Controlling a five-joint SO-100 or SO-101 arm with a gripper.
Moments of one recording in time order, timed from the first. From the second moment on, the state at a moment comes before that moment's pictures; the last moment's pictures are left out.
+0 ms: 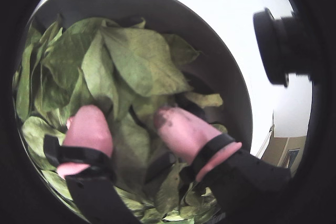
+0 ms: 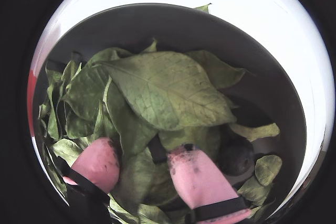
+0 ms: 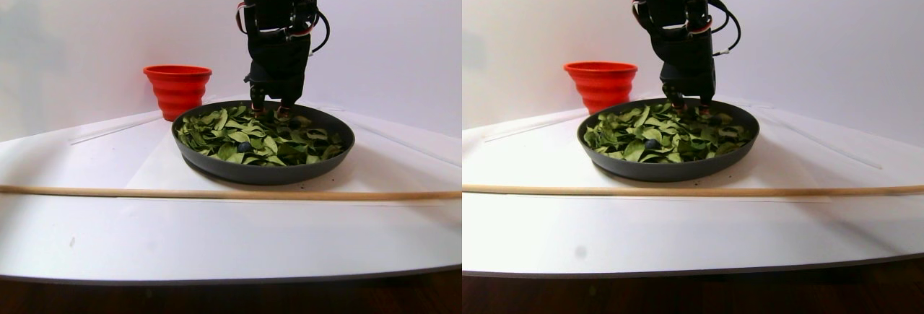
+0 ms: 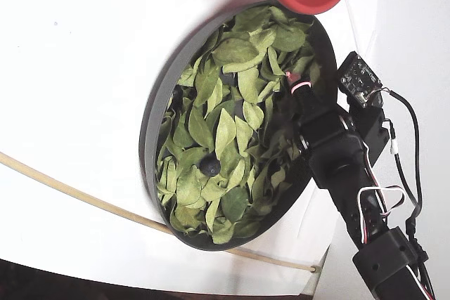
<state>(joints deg) 14.7 64.0 92.2 -16.3 -90.2</state>
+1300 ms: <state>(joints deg) 15.0 69.1 96.8 -14.6 -91.6</state>
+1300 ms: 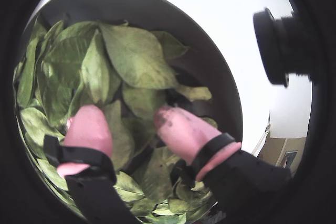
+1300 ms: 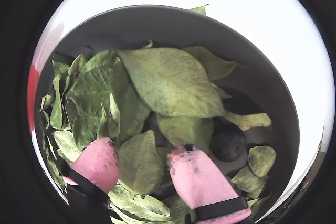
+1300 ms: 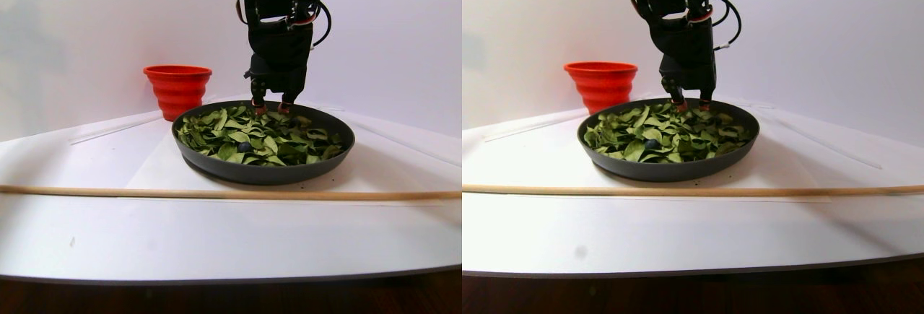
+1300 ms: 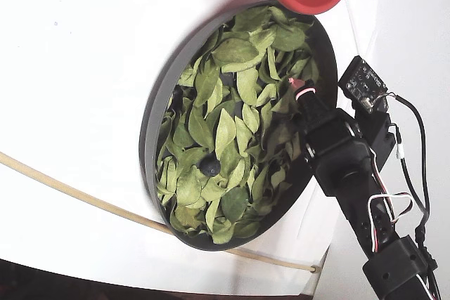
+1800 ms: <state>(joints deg) 18.1 69.3 98.6 -14.4 -92.3</state>
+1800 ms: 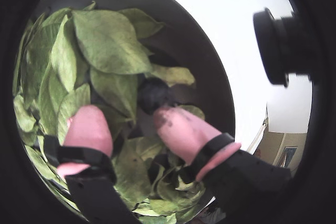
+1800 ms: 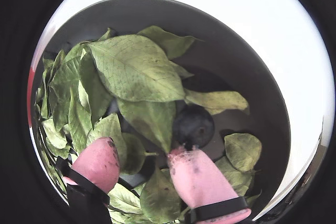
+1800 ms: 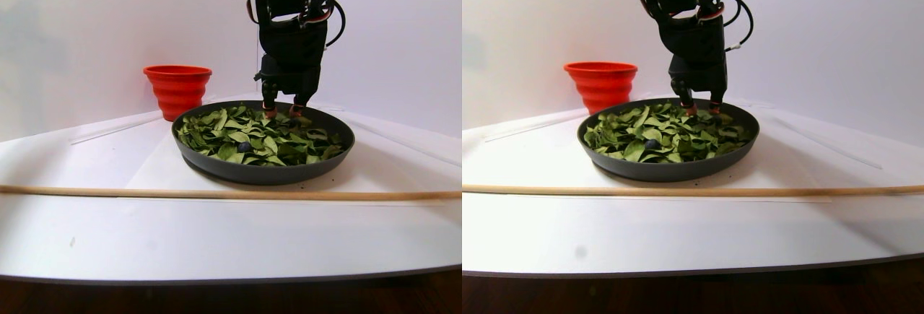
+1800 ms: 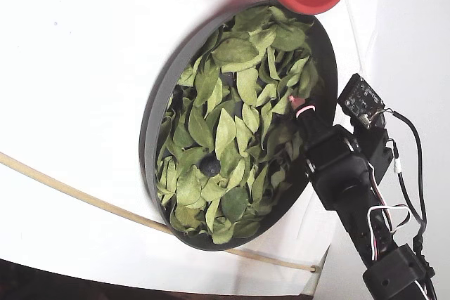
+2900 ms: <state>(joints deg) 20.9 69.3 97.6 -14.4 -92.2</state>
